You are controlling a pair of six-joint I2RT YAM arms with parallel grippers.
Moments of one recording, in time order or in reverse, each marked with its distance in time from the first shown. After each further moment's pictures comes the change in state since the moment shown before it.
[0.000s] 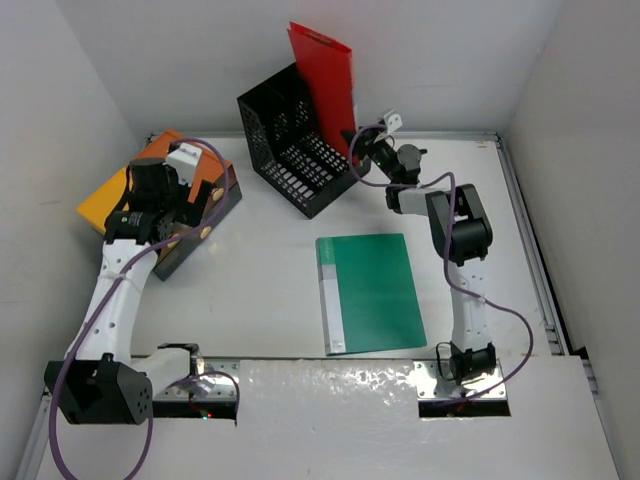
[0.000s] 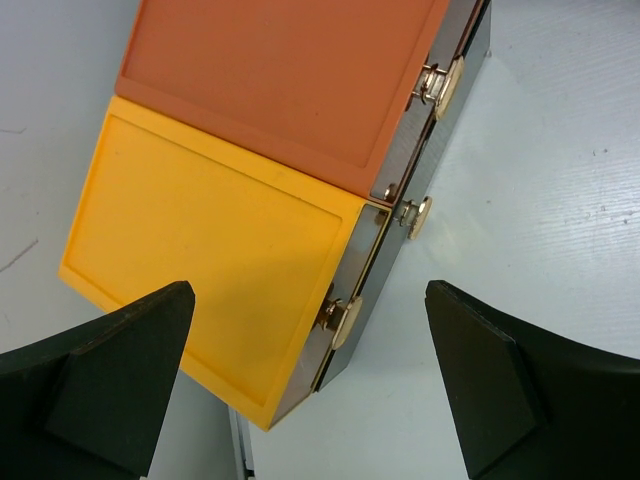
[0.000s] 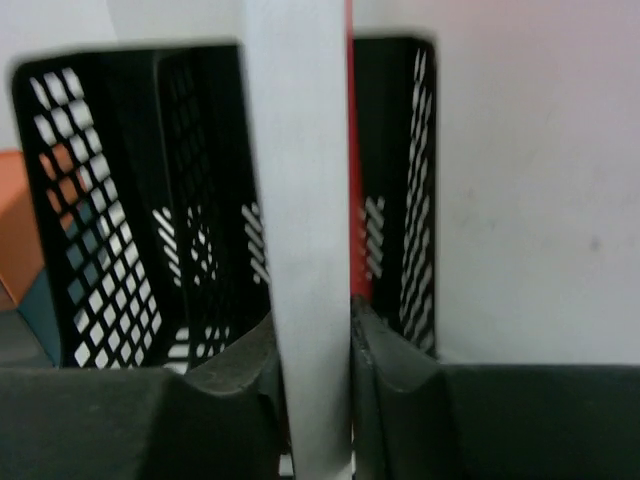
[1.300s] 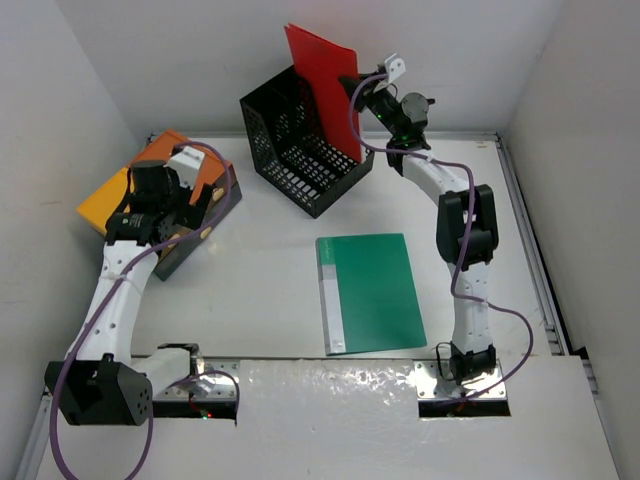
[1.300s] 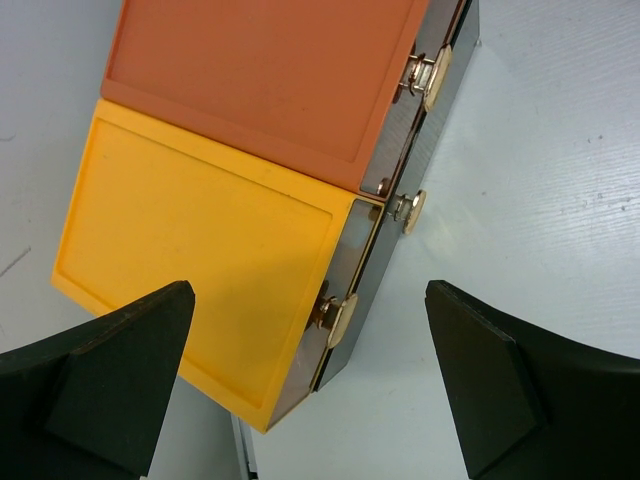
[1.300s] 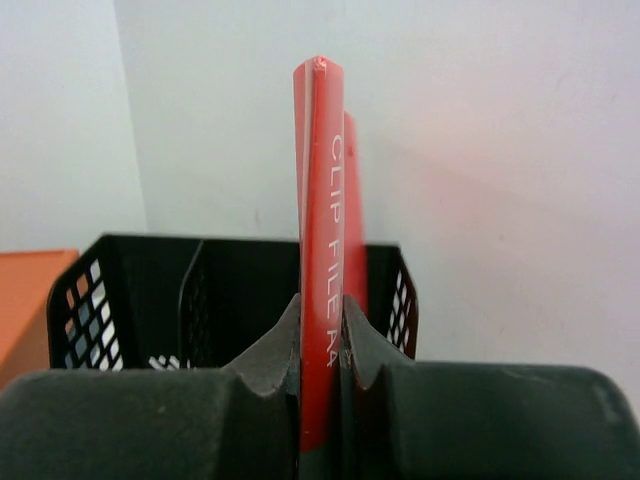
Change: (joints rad) left arm 0.002 -0.002 -0.019 0.002 0.023 0.024; right arm 0.018 -0.065 0.396 -0.392 -0.022 -0.066
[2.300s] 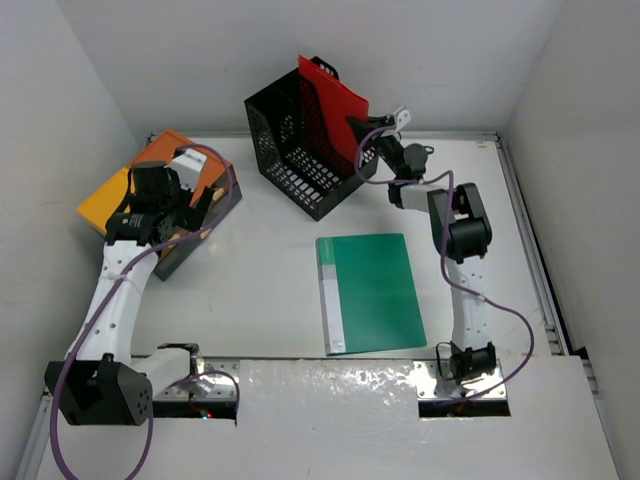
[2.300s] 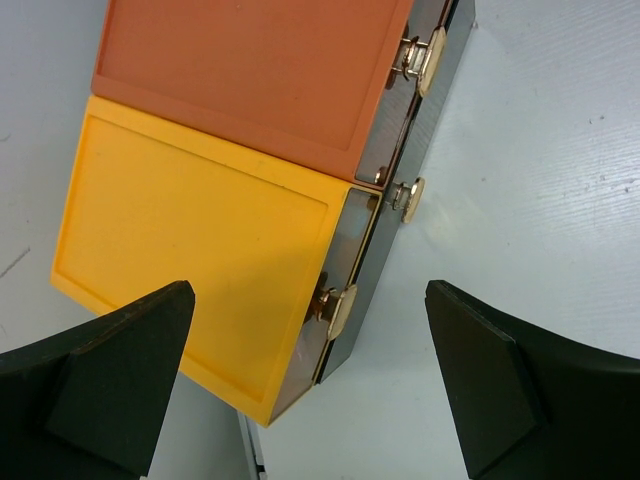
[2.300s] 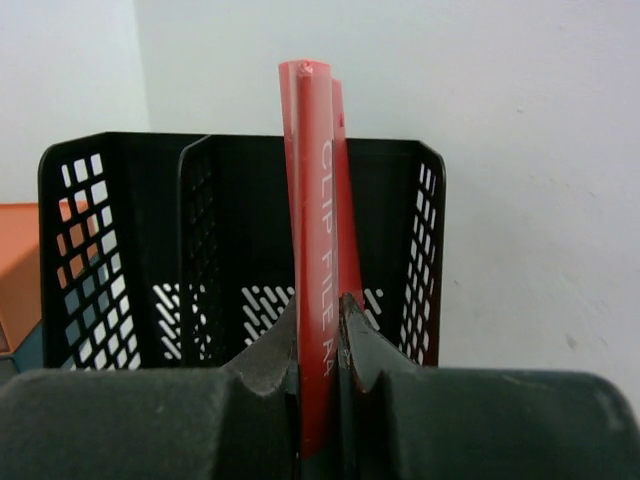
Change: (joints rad) left arm 0.000 0.000 0.000 -0.023 0.006 0.025; right arm -0.039 0.160 -0.254 0.530 -0.050 0.115
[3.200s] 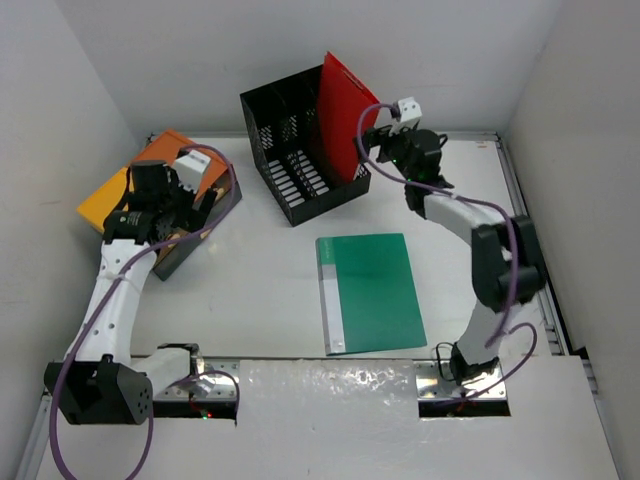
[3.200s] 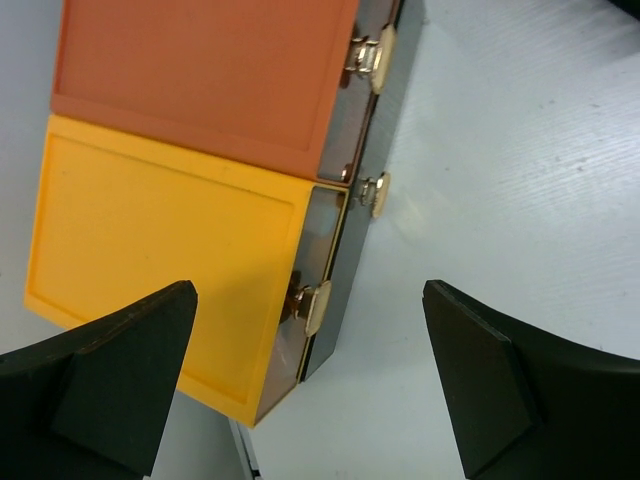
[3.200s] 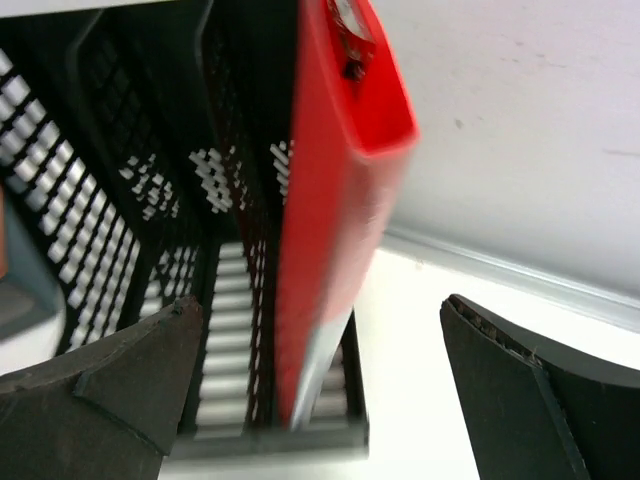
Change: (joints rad) left arm 0.000 0.001 0.025 -0.055 0.088 0.014; right arm 0.055 -0.588 -0.418 -0.702 0.359 -0.160
